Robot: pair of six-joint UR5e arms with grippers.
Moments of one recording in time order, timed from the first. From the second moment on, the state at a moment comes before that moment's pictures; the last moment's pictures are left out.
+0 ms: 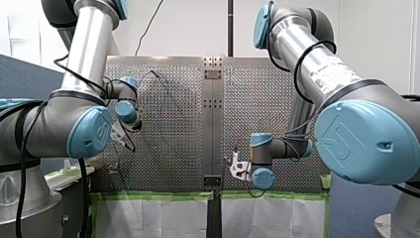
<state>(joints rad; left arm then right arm) 0.09 -1.97 -1.84 -2.73 -1.62 -2.42 2.14 -0.75 1.96 -1.13 1.83 1.65</state>
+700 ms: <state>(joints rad) 0.08 -1.89 -1.89 -2.81 -1.60 -2.35 2.14 -0.75 1.96 -1.13 1.83 1.65</state>
